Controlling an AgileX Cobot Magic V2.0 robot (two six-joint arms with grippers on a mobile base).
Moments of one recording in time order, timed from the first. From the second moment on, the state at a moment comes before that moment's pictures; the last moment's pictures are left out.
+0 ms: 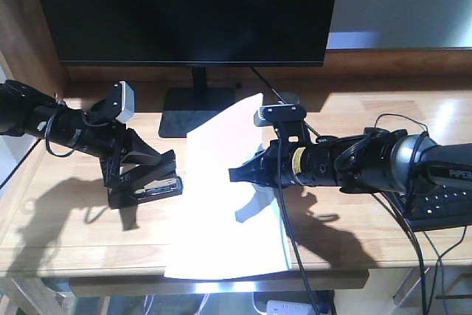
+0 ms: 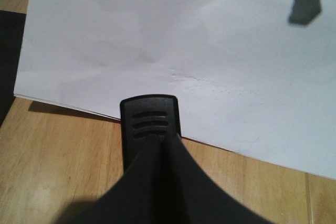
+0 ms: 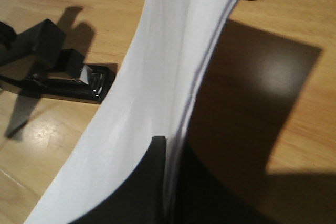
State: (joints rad) left arm 0.00 2.14 -1.44 -1.09 1.06 2.00; right arm 0.41 1.92 -1.04 -1.42 -0.30 1.58
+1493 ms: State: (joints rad) left arm 0.00 2.14 -1.44 -1.09 1.06 2.00; right arm 0.41 2.08 -1.18 -1.21 -0.46 1.53
